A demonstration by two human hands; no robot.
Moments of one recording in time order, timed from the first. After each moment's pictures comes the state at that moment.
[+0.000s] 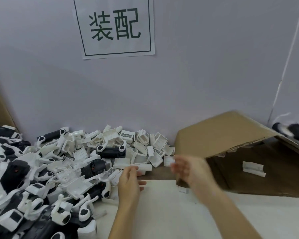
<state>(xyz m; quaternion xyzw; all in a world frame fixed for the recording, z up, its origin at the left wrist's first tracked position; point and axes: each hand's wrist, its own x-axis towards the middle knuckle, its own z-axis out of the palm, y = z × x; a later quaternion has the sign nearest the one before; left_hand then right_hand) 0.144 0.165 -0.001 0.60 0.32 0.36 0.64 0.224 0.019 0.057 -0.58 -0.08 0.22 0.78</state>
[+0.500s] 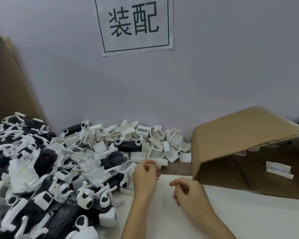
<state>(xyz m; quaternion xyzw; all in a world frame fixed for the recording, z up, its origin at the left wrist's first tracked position) 0.134 0.161 0.017 0.66 0.32 0.34 0.59 0.187 0.034 -0.014 -0.78 -0.28 0.12 0.55</state>
